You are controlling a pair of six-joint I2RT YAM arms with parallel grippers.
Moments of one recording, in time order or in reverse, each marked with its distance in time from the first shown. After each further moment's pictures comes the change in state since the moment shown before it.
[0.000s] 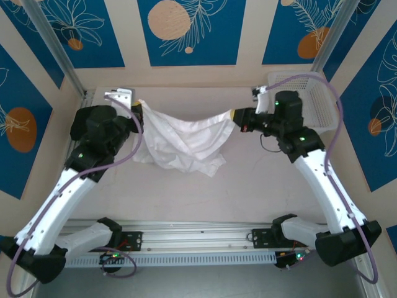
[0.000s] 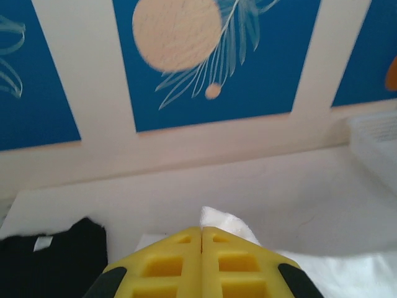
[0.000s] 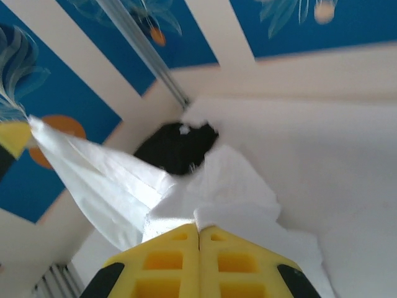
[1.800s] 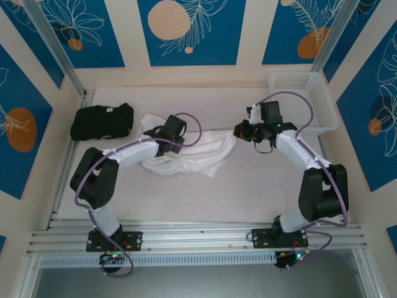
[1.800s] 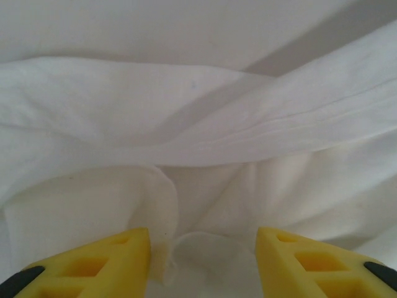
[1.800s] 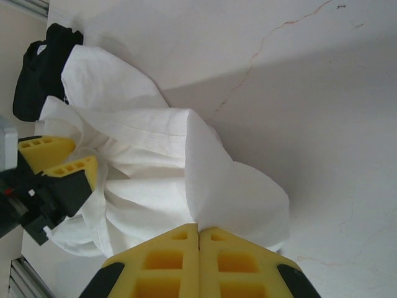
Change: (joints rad) left arm -0.119 0.722 -0.005 -0.005 -0.076 0.026; right arm -0.143 0.359 -0.144 0.079 -0.035 0.033
